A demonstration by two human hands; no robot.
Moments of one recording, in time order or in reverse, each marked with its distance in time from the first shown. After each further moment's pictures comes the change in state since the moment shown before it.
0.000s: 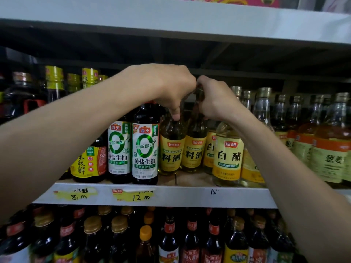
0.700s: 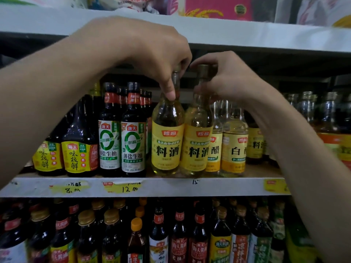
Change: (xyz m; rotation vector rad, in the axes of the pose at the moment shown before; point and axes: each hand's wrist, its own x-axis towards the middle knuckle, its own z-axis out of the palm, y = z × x) left_hand -0.043 0.026 -0.093 -0.050 0.038 -0.023; right_hand -0.050 -0.006 -0.089 0.373 -0.016 -0.065
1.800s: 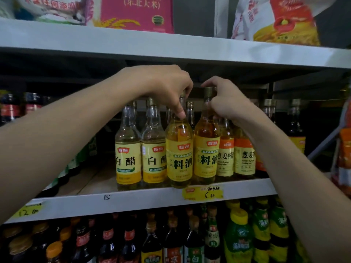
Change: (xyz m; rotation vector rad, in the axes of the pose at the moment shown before) left_hand 0.168 0.155 -0.004 -0.202 0.025 0.114; right_hand -0.045 0.156 -0.148 -0.176 0.201 0.237
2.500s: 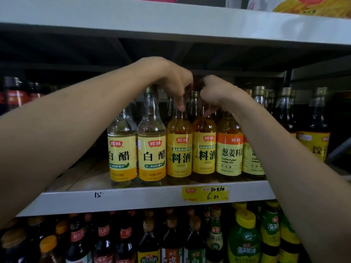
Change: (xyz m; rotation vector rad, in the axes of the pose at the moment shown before) left_hand 0.079 -0.031 0.044 -0.140 -0.292 -0.153; right_hand 0.068 0.034 0.049 0.061 -0.234 0.203
